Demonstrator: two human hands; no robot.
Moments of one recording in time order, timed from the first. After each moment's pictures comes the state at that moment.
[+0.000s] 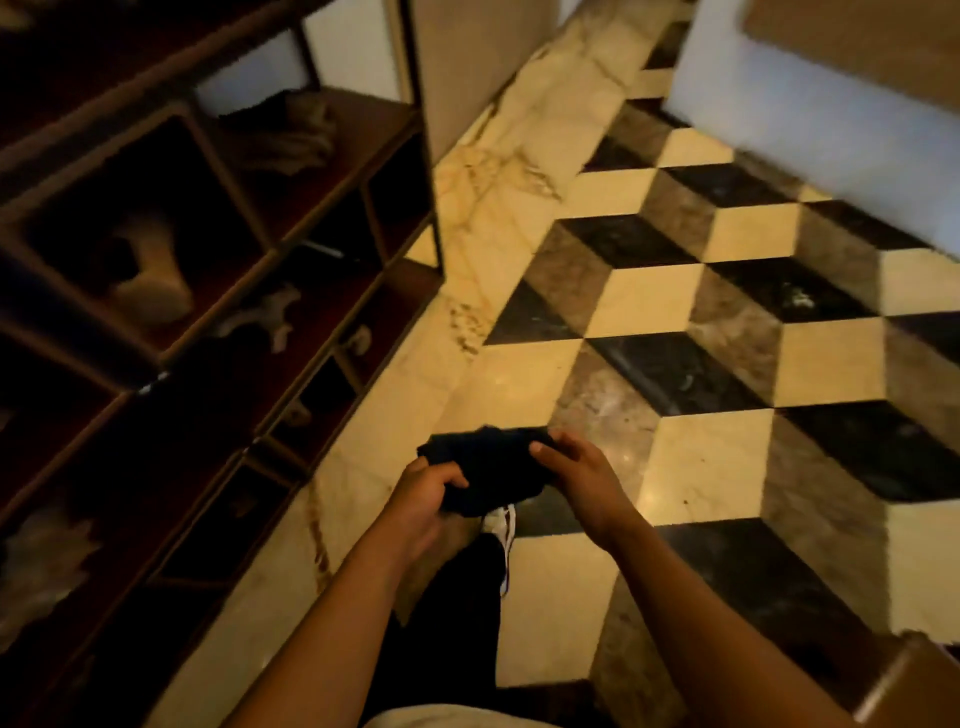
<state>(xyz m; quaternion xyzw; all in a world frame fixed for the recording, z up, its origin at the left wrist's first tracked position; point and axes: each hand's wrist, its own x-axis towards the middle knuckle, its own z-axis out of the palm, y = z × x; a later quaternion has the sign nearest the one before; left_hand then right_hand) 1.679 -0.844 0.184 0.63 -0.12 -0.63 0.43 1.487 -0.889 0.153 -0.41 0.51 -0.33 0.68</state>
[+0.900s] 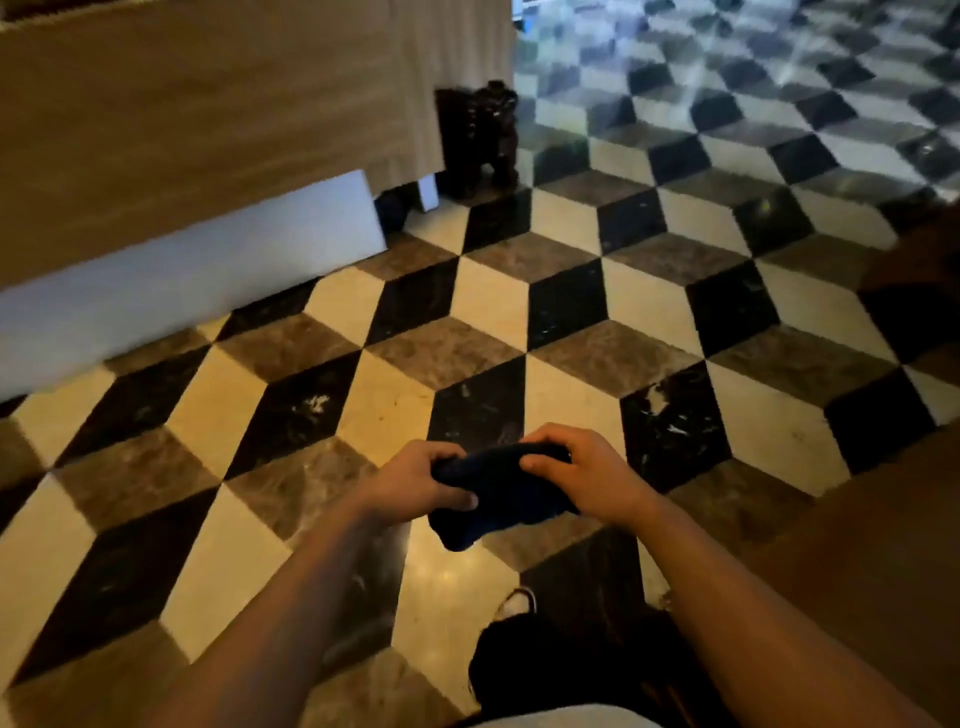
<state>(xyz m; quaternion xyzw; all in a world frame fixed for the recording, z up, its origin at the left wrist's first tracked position) 0.934 -1.268 0.216 0.13 -0.83 -0.51 -0.20 0.851 -1.031 0.200 -0.26 0.79 -0.50 0.26</state>
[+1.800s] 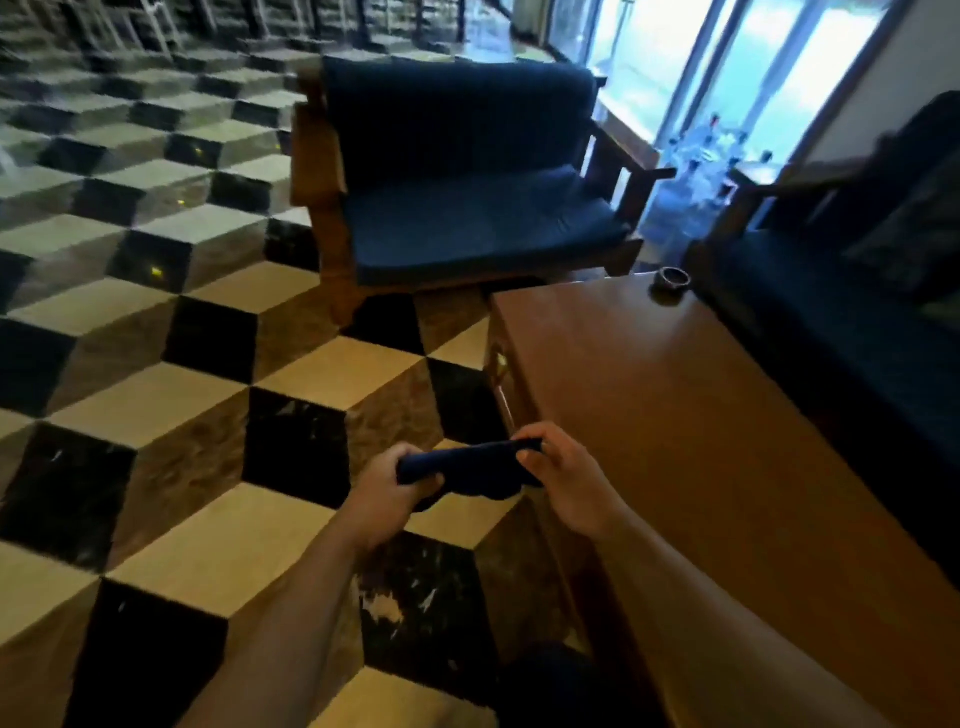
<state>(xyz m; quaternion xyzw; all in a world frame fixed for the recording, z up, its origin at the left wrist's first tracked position) 0.242 -0.823 0.216 -0.36 -0.73 -0.40 -0.42 0.458 -0.684 0.218 0.32 0.66 -0.65 -0.19</state>
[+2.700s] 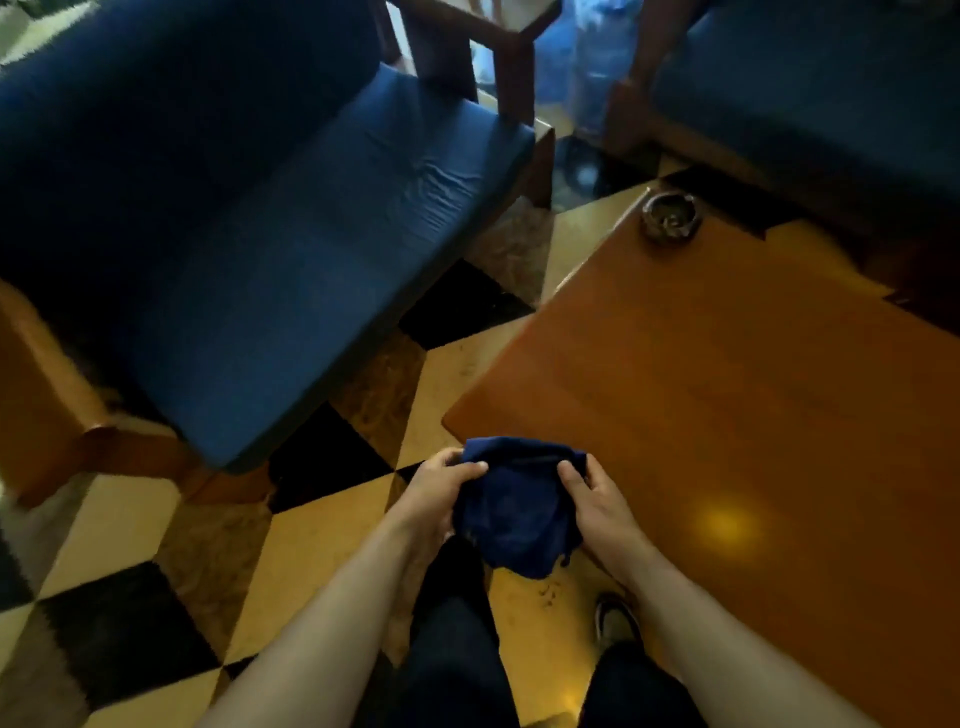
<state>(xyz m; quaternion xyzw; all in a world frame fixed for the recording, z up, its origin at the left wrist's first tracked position) 0.032 -0.150 0.065 -0.21 -0.69 -0.21 -0.66 0.242 -0.190 0.036 0.60 0.28 -0.67 -0.33</state>
